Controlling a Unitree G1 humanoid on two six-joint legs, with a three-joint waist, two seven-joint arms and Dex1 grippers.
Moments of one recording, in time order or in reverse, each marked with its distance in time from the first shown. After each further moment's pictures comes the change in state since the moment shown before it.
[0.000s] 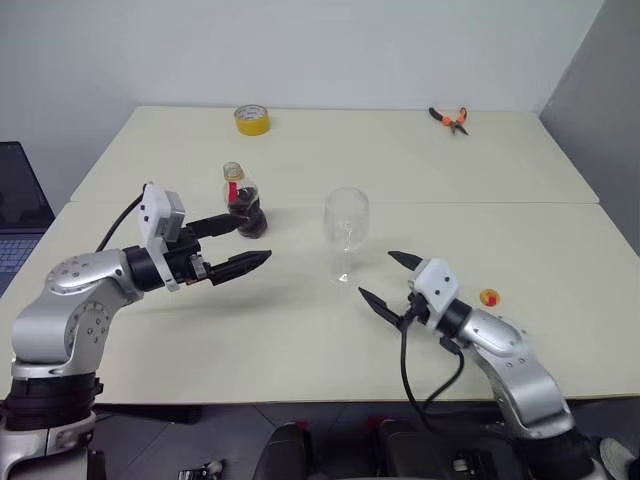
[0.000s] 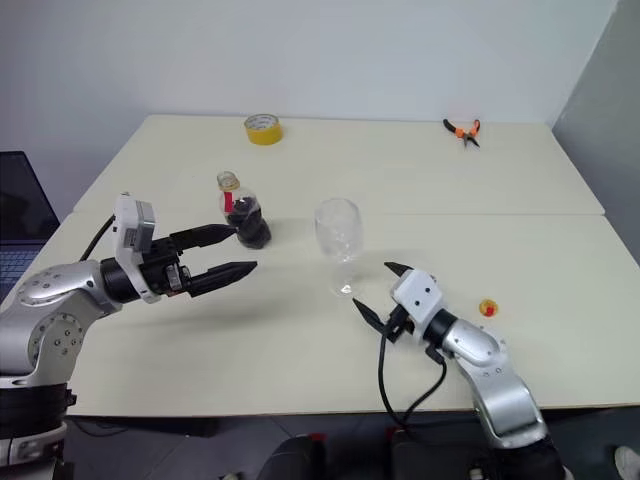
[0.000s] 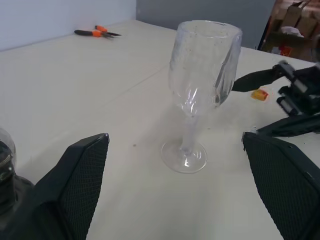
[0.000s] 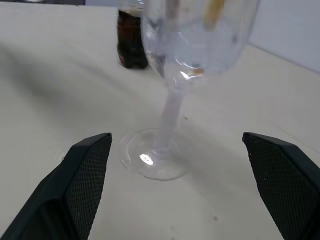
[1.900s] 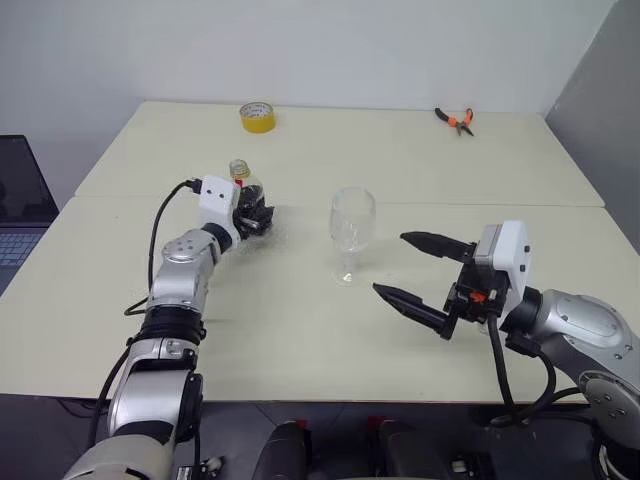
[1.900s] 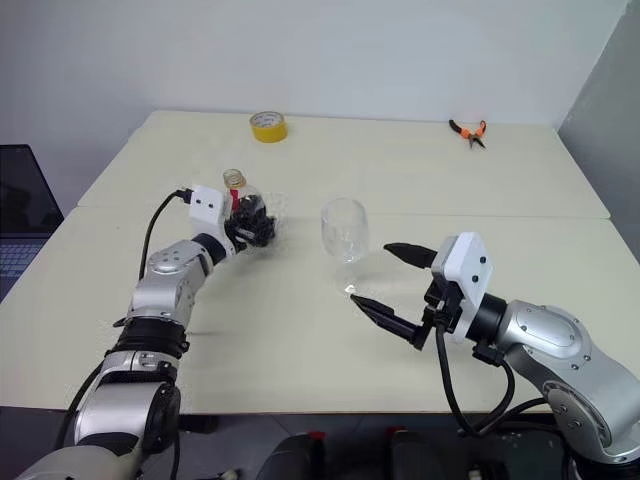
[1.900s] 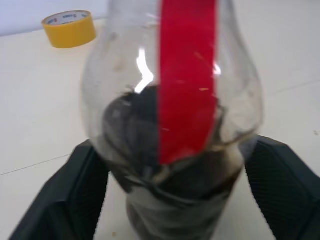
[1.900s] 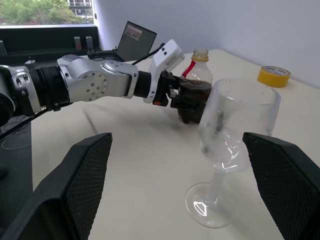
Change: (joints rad) left arm -0.446 -0.344 -0.133 0.787 0.475 -0.371 0.563; right arm -0.126 -0.247 -0.248 -0.341 0.621 0.379 -0.051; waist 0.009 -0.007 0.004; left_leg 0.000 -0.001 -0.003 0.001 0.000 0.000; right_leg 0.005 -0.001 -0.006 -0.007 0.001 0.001
